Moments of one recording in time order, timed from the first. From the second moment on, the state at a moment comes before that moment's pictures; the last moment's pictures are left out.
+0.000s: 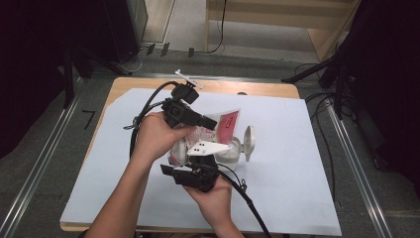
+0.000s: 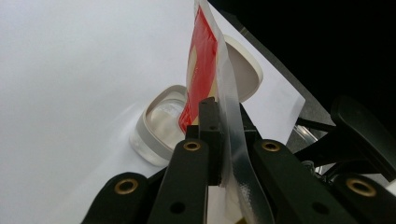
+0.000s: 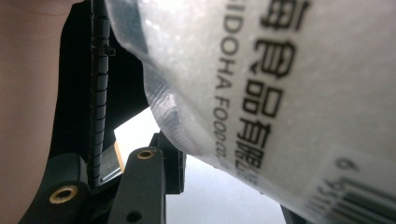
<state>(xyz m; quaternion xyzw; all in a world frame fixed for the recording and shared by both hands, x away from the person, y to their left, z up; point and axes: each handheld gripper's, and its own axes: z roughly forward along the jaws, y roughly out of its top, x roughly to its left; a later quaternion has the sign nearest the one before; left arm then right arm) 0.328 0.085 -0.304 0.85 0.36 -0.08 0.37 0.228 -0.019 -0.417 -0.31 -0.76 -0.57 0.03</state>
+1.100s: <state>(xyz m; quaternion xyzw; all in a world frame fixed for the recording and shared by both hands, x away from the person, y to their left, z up) 0.341 0.097 -0.305 0.86 0.34 -0.11 0.35 0.229 -0.009 -0.420 -0.30 -0.78 -0.54 0.01</state>
